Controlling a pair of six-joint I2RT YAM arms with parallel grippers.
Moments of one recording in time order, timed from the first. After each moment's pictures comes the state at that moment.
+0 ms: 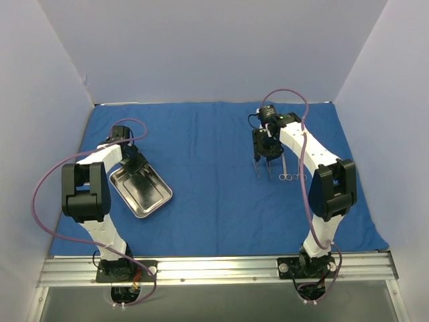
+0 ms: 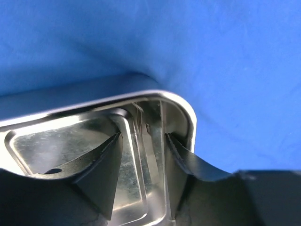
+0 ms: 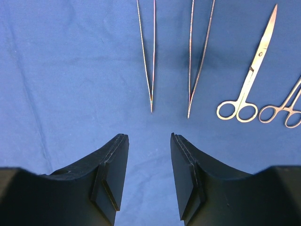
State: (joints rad) left arm 0.03 1.82 1.17 -0.51 0.04 -0.65; right arm 0.32 1.83 1.55 -0.93 0.04 0.27
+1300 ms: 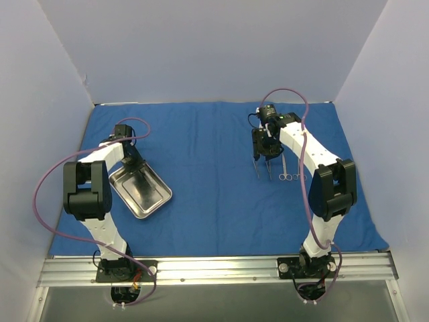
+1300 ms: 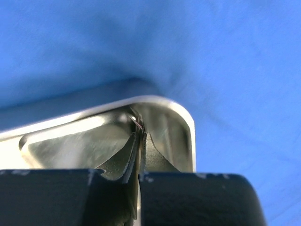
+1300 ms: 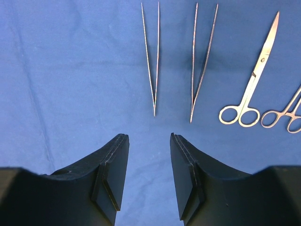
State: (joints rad) left arm 0.01 1.87 1.23 -0.55 0.00 -0.57; right arm 0.32 1.83 1.55 -0.91 0.03 0.27
